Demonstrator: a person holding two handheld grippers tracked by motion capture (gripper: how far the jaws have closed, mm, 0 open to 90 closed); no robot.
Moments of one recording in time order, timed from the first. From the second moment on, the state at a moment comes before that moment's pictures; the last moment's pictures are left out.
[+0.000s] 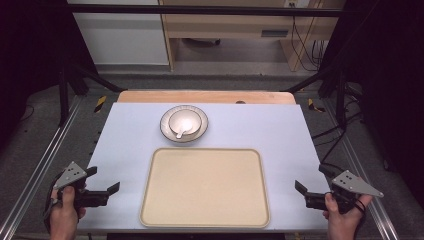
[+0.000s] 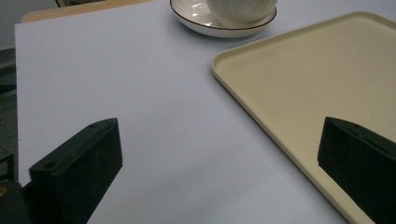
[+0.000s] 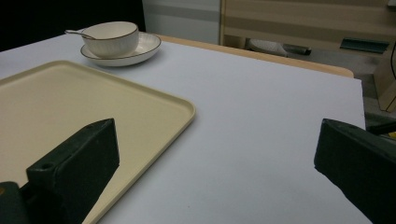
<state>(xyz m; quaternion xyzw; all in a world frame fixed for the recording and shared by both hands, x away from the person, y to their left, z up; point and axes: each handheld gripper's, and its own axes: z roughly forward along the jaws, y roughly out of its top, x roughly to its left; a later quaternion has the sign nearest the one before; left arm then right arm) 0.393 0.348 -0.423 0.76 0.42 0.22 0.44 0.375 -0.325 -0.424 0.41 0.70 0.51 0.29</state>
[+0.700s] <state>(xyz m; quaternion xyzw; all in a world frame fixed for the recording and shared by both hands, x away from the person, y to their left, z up) 0.429 0.321 -0.396 0.78 0.40 0.19 0.44 0.373 -0.329 -0.425 0.42 0.68 0.53 0.28</state>
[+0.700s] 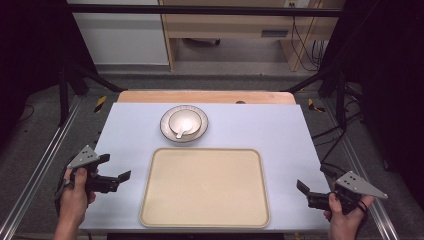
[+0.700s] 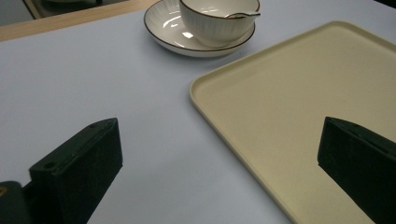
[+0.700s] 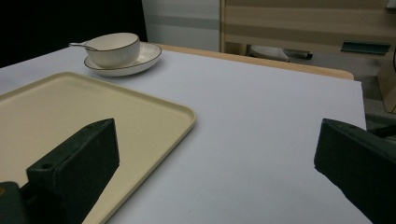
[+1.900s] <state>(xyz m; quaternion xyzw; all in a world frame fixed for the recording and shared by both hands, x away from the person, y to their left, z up) 0.534 0.232 -0.379 0.80 0.42 0.13 0.41 0.375 -0.327 -0.427 0.41 0.69 0.52 0.29</state>
